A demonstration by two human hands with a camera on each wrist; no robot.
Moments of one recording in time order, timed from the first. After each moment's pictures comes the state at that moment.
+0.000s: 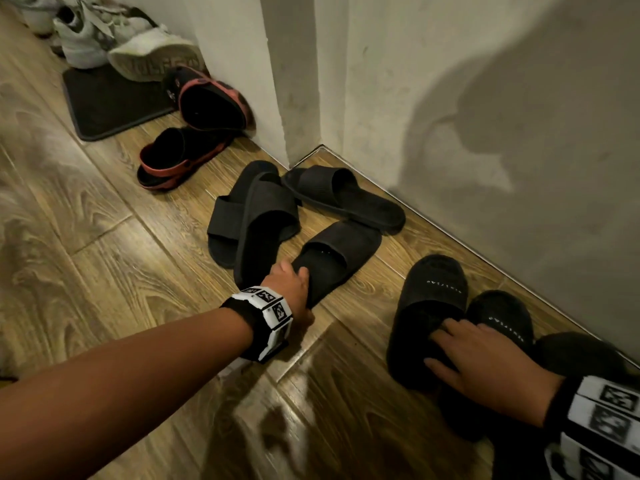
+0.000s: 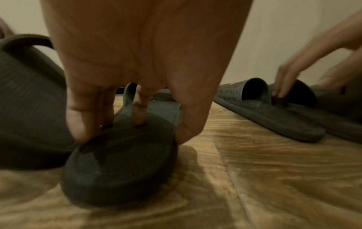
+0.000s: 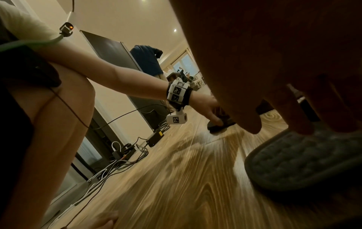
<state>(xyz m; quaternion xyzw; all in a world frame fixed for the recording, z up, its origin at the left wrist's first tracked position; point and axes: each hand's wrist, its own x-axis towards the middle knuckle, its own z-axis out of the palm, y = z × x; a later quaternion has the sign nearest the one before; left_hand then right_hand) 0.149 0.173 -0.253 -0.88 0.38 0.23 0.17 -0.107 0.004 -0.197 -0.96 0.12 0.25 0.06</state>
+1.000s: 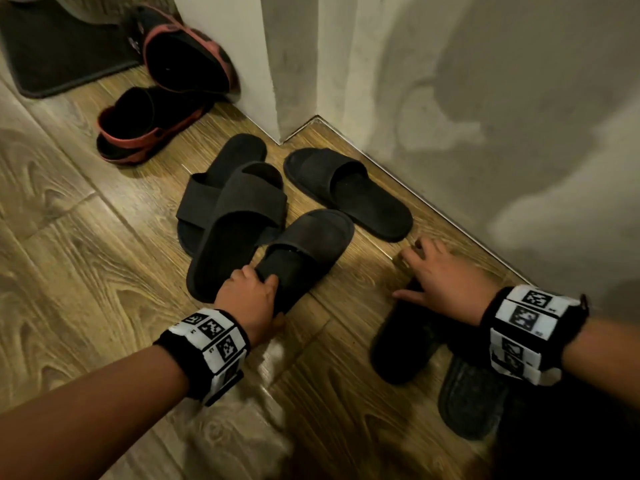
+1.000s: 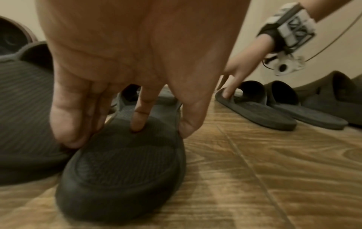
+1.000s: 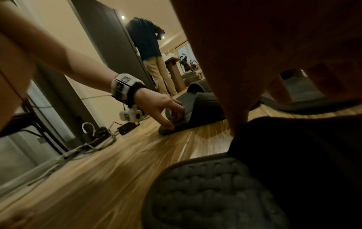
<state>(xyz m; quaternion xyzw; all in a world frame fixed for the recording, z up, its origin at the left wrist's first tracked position) 0.162 0.216 -0.246 -0.88 0.38 0.22 0.18 0.002 -0.048 -0.234 -0.96 0.14 0.22 0.03</state>
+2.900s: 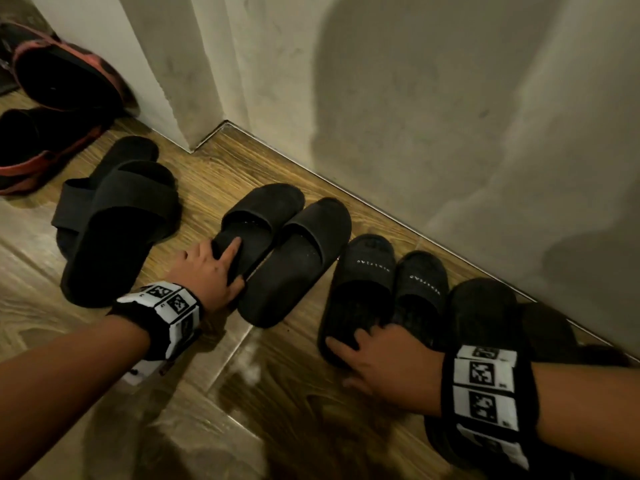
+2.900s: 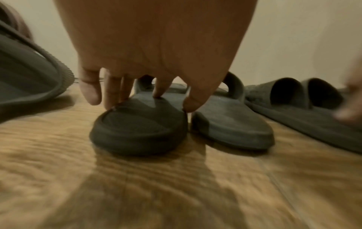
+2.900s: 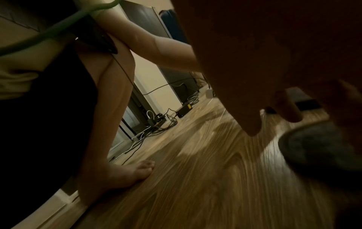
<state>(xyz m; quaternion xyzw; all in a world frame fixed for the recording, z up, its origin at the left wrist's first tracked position) 0.173 0.162 -0.282 -0.87 0.45 0.11 0.14 -0.113 0.039 -0.224 -0.95 0.02 0.32 0.04</state>
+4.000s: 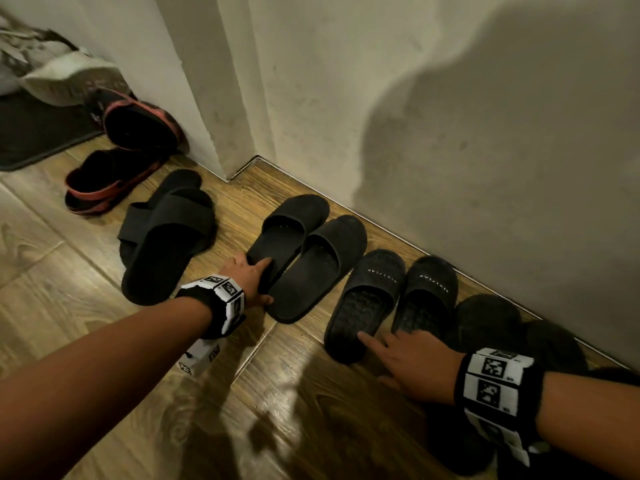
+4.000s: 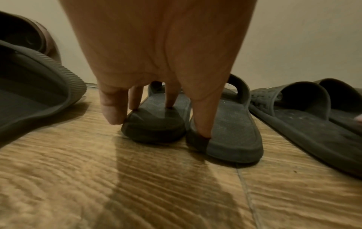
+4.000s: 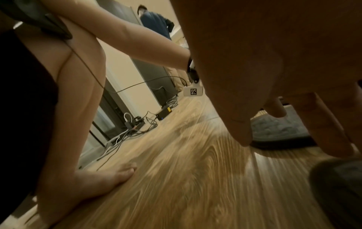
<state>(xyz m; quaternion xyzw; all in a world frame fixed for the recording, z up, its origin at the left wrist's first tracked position) 0.155 0.143 -0.251 -0.86 0.42 0.23 0.16 -0.146 0.017 -0.211 -0.94 0.05 0.32 0.03</state>
